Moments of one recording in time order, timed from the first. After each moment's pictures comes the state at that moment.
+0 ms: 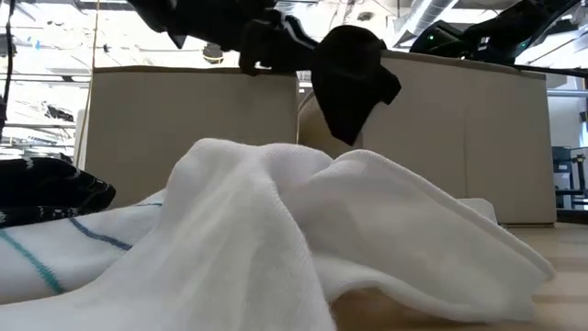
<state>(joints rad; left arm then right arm) 0.03 1.56 0.97 0.39 0.00 0.67 -0.44 1.22 0.63 -0.22 0.25 0.16</state>
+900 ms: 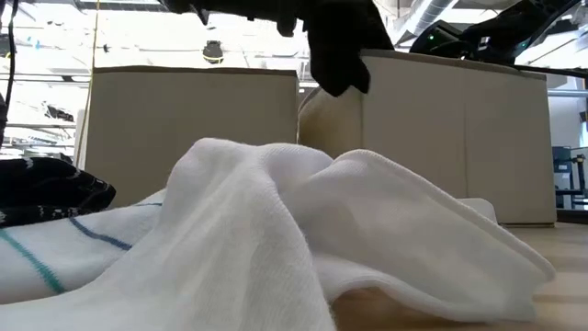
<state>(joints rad) 0.07 1.59 1.15 0.41 -0.01 0.74 -0.44 1.22 0.63 -0.22 0.26 0.16</state>
